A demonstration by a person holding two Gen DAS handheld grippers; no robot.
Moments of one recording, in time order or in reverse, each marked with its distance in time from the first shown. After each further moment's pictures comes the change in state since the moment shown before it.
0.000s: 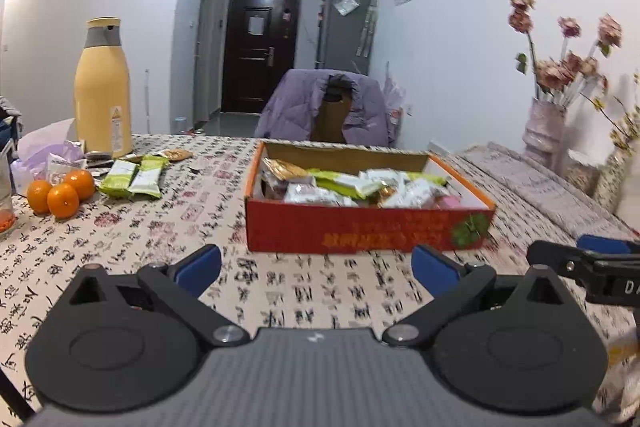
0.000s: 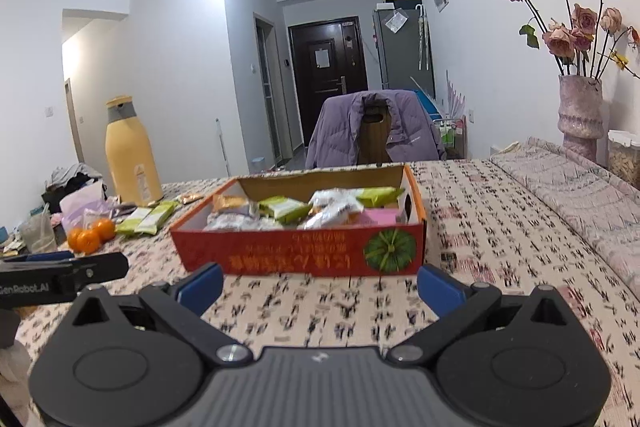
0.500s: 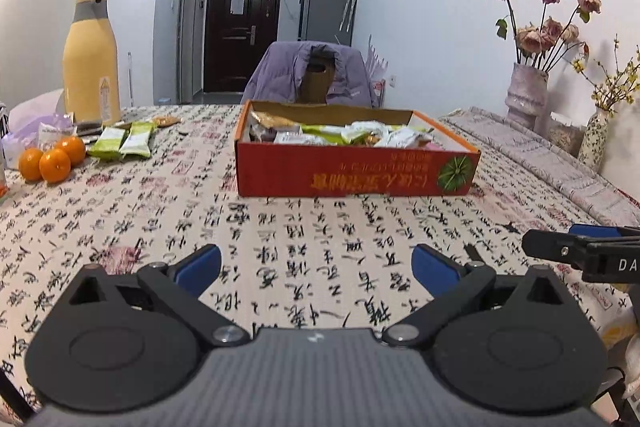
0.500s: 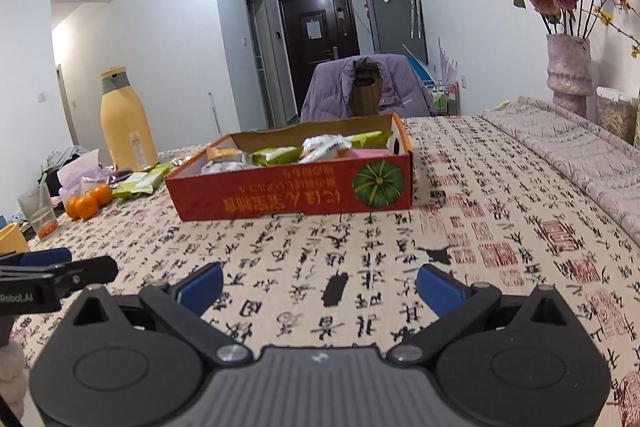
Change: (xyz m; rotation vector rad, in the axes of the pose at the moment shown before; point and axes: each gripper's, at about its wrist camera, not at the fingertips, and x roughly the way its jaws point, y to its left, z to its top) left arm -0.008 0.006 -0.041 0.024 0.072 -0.042; right arm -0.011 -0.009 -0.041 0.035 0.091 -0.014
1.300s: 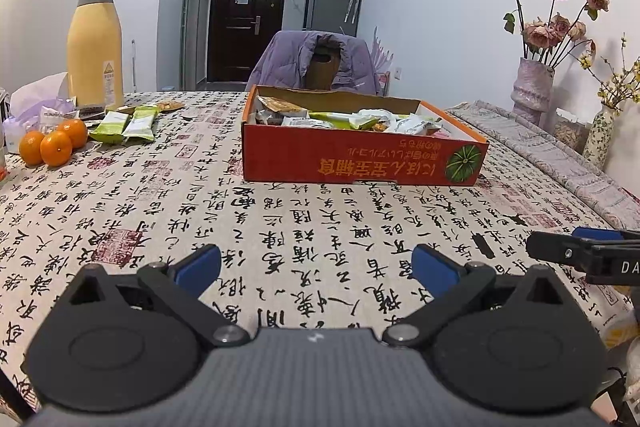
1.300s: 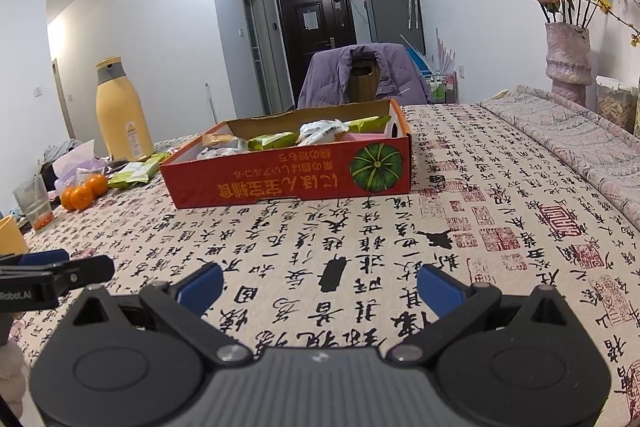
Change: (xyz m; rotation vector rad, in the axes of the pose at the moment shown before) left arm 0.006 0.006 -0.005 -0.017 0.023 0.004; right arm 0.007 -0.001 -0.005 0.005 0.028 -0.006
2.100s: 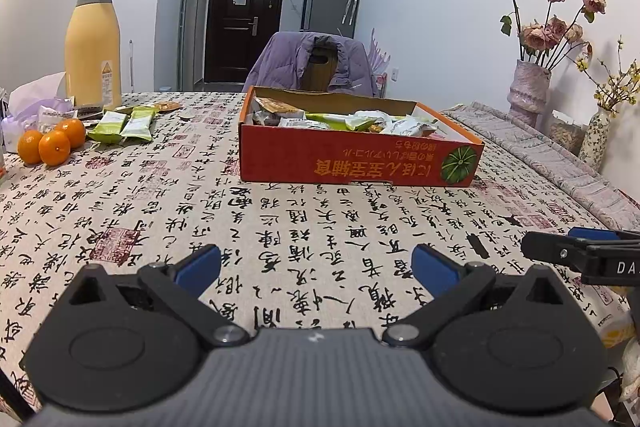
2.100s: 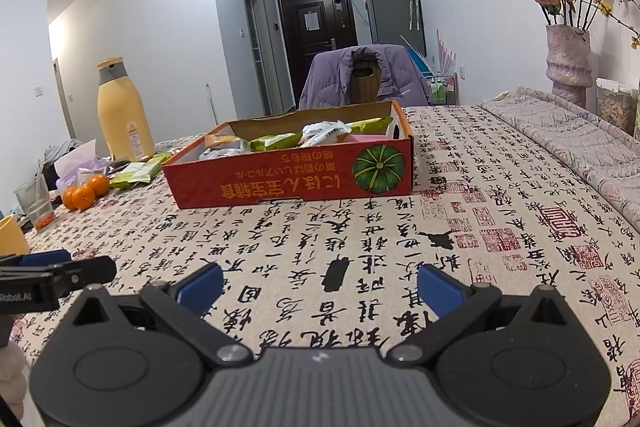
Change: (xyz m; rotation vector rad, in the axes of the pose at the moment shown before) left arm -0.004 -0.003 0.000 -0.003 -0.004 -0.009; right arm 0.000 0.001 0.000 -0.001 -0.002 0.000
